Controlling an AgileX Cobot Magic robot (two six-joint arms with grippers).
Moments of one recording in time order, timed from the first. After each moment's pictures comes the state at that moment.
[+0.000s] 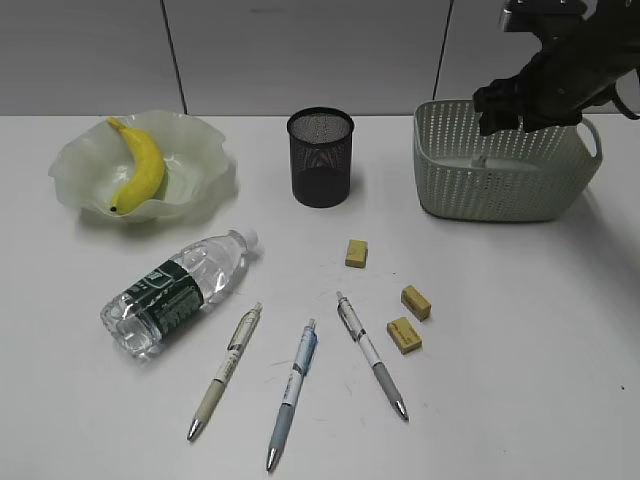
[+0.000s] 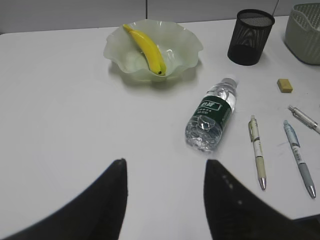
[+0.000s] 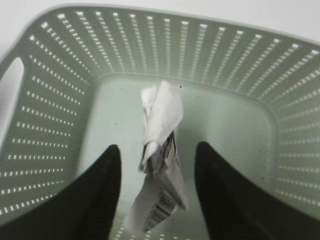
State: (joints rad) left arm -0.25 -0.01 -0.54 0.02 1.06 -0.10; right arm 0.15 2.06 -1.49 0.13 0.43 -0.09
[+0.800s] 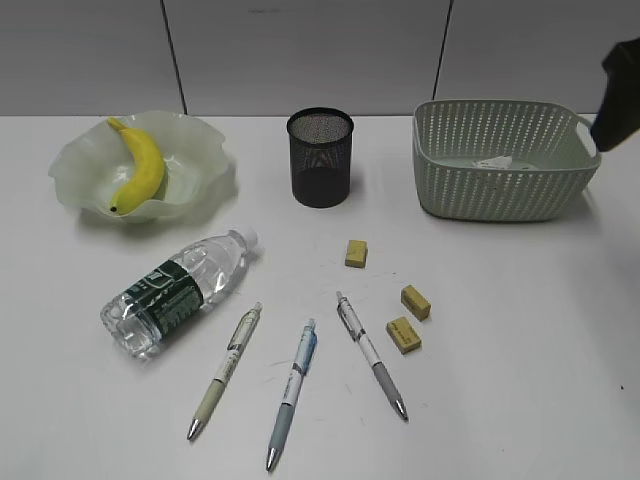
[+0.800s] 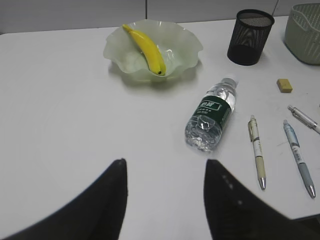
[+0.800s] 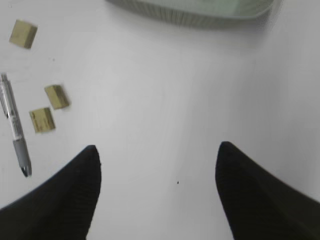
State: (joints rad) left arm -0.25 -0.01 -0.54 0.02 1.06 -0.10; right arm 0.15 1.59 -1.38 0.08 1.09 -0.08
